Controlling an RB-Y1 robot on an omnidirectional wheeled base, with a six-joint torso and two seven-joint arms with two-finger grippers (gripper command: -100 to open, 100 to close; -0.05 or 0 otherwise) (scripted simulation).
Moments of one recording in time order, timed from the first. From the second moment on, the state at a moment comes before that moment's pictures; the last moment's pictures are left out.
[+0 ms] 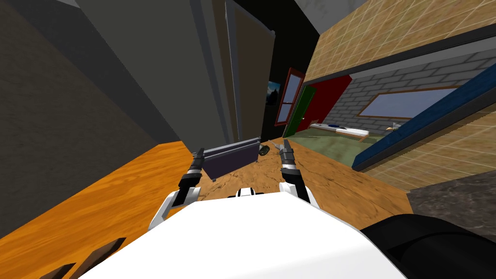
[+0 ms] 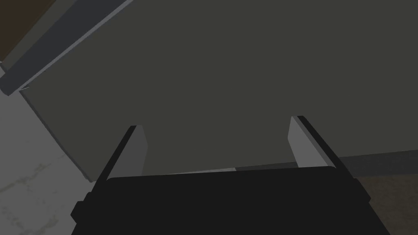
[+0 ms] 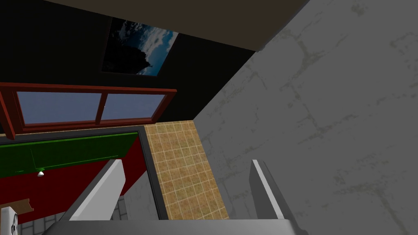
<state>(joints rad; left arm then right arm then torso) 0.34 0.15 0.17 -1.97 -0.23 -0.28 -0.01 0.52 0.04 0.00 -2.29 0.09 -0.36 0.14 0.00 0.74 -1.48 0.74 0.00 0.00</state>
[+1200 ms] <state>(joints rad) 0.08 0.17 0.32 -1.62 -0.43 -0.17 0.02 0.52 0.04 0.00 -2.29 0.09 -0.36 0.14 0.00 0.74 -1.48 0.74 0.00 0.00</state>
